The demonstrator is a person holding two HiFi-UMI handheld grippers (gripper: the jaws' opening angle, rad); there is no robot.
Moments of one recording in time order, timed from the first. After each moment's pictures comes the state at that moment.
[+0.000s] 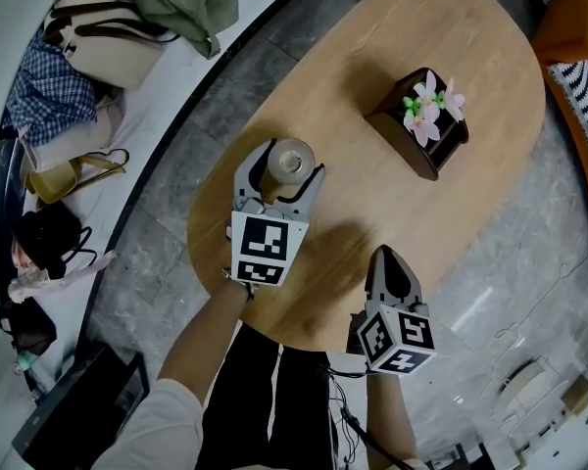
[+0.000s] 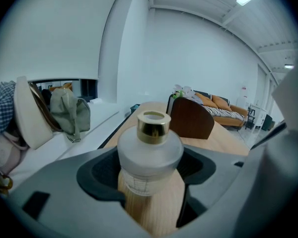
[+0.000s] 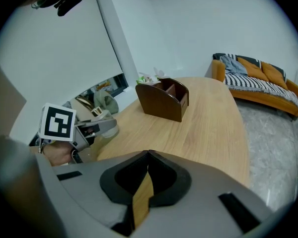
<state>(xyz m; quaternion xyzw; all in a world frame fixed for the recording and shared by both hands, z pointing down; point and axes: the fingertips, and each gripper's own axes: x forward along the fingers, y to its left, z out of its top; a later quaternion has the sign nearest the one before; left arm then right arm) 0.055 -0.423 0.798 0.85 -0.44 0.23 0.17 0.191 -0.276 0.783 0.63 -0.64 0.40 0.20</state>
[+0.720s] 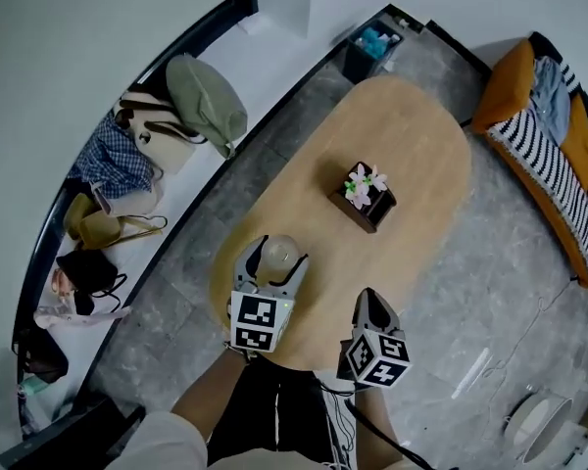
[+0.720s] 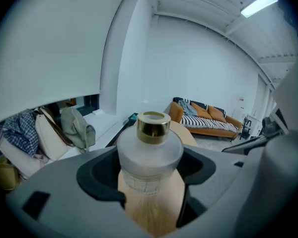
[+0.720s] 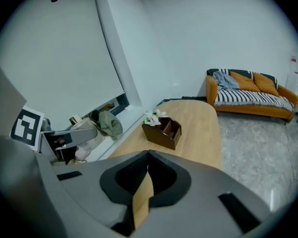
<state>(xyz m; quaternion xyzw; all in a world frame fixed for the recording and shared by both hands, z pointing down) 0.054 -0.359 0.624 0.85 -0.45 0.21 0.20 0.213 -0.264 0.641 0.66 -0.64 0.37 0.15</state>
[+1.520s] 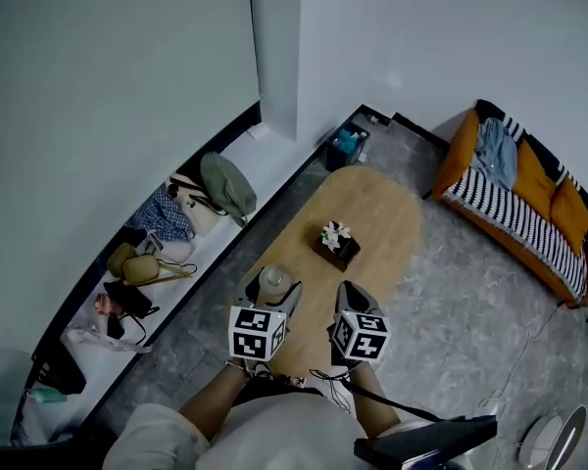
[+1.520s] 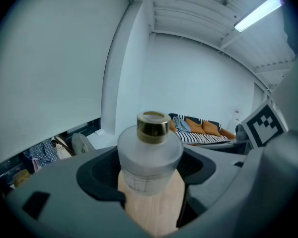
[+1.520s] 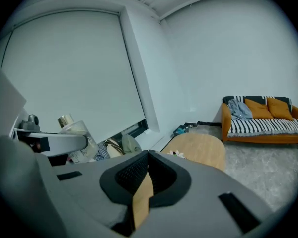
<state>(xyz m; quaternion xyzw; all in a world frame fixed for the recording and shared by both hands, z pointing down) 0.052 -0.254 0.387 0.86 -0.46 0.16 0.17 0.189 -0.235 0.419 0.63 -0.73 0.26 0.10</state>
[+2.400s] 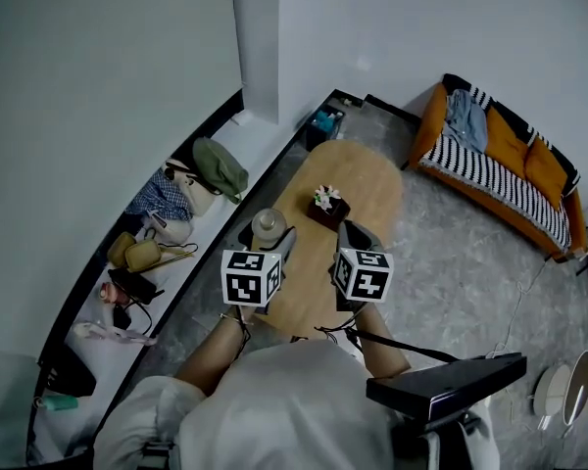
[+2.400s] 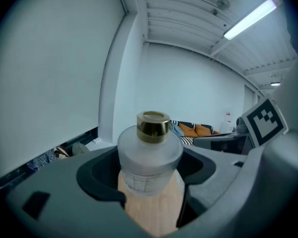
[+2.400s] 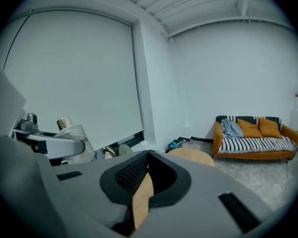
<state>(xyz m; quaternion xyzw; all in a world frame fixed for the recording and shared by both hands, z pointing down) 0.009 -0.206 0.320 0.88 -0.44 0.13 0.14 0.155 -0.185 0.330 0.67 -0.71 0.18 0.09</state>
